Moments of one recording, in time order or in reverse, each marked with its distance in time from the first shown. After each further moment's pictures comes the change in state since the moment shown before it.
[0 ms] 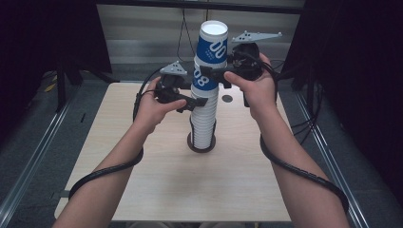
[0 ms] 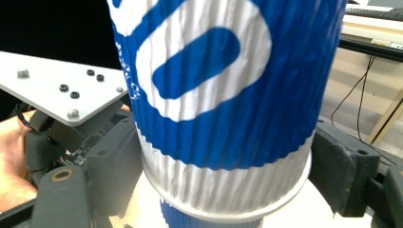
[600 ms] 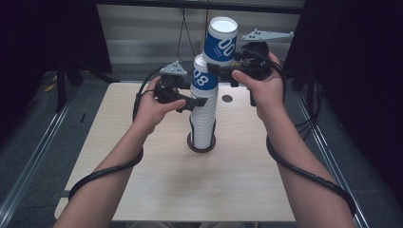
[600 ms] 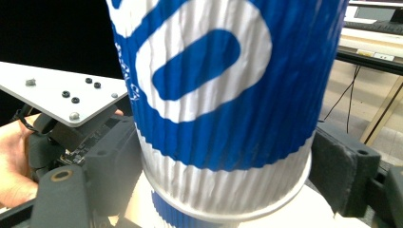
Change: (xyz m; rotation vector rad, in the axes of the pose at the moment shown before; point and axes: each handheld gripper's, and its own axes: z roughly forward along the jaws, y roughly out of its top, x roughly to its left) left arm 0.000 0.000 -0.001 0.008 0.012 0.003; right arm -0.006 0.001 -0.017 -0.039 -0.025 -0.005
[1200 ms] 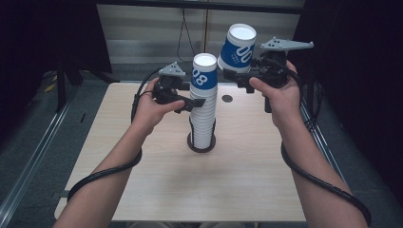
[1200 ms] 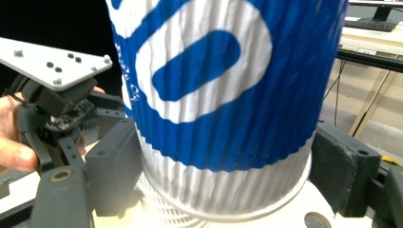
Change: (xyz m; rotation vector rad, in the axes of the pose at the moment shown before) left arm 0.000 -0.003 -0.003 0.016 0.006 0.003; right arm -0.019 -0.021 -0.029 -0.007 -0.028 0.013
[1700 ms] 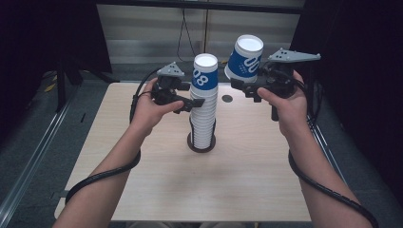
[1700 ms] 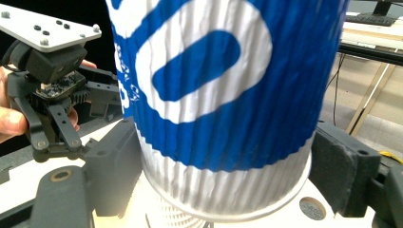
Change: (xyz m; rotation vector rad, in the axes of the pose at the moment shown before) left arm -0.002 0.000 -0.006 -0.004 0.001 -0.001; right arm -0.008 -0.024 -0.014 0.007 0.003 -0.001
